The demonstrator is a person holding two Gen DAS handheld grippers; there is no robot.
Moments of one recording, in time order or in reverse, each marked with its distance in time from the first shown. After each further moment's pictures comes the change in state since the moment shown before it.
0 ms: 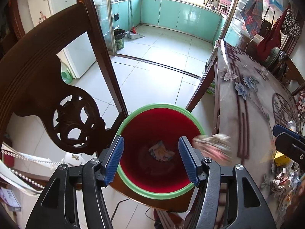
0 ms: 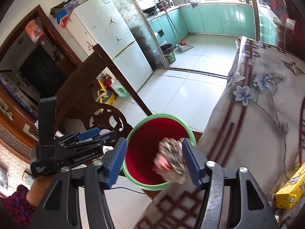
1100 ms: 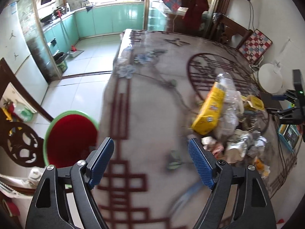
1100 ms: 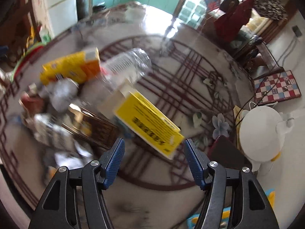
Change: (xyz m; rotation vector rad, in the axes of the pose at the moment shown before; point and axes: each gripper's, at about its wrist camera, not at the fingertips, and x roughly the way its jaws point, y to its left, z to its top) left arm -0.065 -0.227 -0.067 0.355 -0.001 -0.244; right arm -0.253 -0.325 -0.130 -0.237 0.338 -0.650
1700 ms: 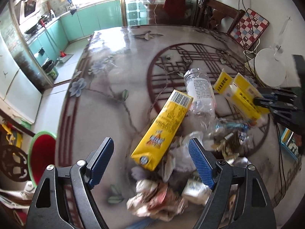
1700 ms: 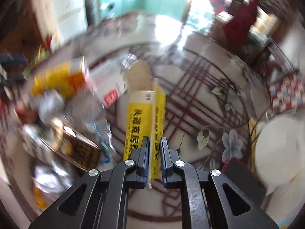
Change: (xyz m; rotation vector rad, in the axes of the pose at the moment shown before) left arm 0.069 -0.116 0.052 0.093 0.077 0.038; right arm 0.007 -0.030 -0.003 0.147 -0.198 0.156
